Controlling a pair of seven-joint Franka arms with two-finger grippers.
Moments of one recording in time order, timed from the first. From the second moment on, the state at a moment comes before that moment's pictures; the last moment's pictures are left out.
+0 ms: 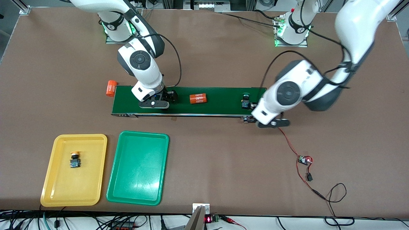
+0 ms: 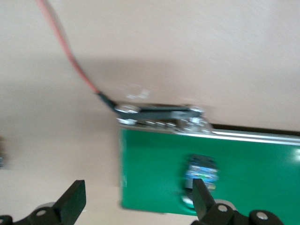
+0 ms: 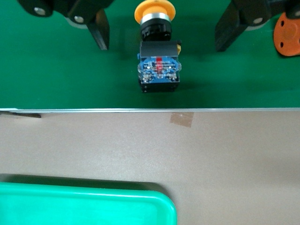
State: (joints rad) left arm 0.43 0.69 -1.02 -1.61 0.49 1.71 -0.78; right arm 0.17 0.36 0.42 -2.07 -0.25 2.42 0.76
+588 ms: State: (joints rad) left arm 0.62 0.73 -0.90 -1.66 0.49 1.47 -0.59; right arm 0.15 0.37 0.39 -2.11 -0.33 2.43 0.74
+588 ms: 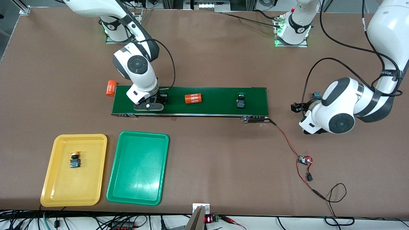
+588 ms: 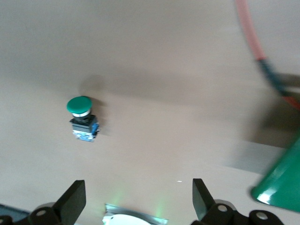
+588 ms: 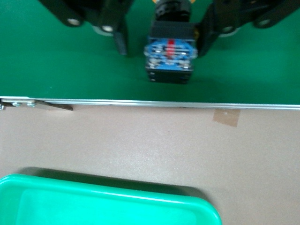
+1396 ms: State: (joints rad) left arm 0.96 0.74 -0.84 -1.95 0.53 1.80 -0.31; right arm 0.02 0.35 0.30 -1.92 -0.33 2.36 0.45
